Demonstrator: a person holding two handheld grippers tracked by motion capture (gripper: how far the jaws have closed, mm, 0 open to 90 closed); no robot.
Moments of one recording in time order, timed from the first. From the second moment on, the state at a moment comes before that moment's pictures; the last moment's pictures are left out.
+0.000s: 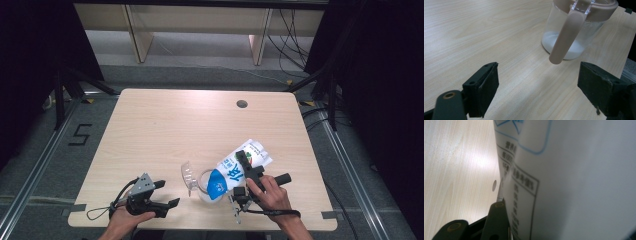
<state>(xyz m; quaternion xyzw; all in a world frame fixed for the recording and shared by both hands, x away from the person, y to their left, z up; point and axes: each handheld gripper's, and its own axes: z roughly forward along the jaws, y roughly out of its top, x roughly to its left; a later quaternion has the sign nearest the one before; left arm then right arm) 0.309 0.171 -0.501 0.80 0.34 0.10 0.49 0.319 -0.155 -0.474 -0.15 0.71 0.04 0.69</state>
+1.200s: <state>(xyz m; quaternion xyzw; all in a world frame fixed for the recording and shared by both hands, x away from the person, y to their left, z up) 0.309 0.171 -0.501 0.80 0.34 0.10 0.49 0.318 -0.156 -0.472 -0.14 0.70 0.05 0.70</state>
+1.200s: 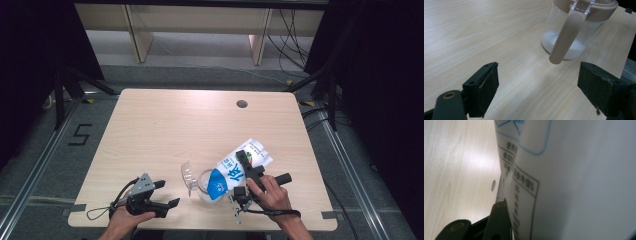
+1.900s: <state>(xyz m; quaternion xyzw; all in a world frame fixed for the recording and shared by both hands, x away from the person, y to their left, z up) 0.309 0.171 -0.502 0.79 0.34 0.10 0.49 0.317 -0.155 -0.472 -0.14 0.70 0.05 0.70</state>
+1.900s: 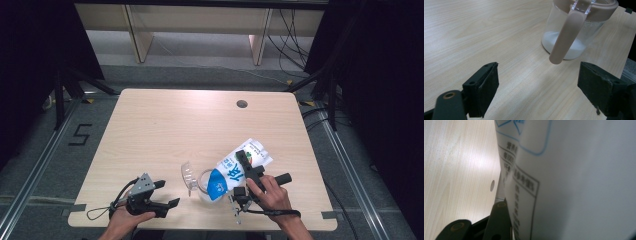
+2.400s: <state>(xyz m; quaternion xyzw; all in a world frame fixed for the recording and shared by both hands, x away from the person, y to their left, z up) 0.309 0.170 -0.502 0.79 0.34 0.10 0.49 0.317 -0.155 -0.471 -0.14 0.70 0.04 0.70</state>
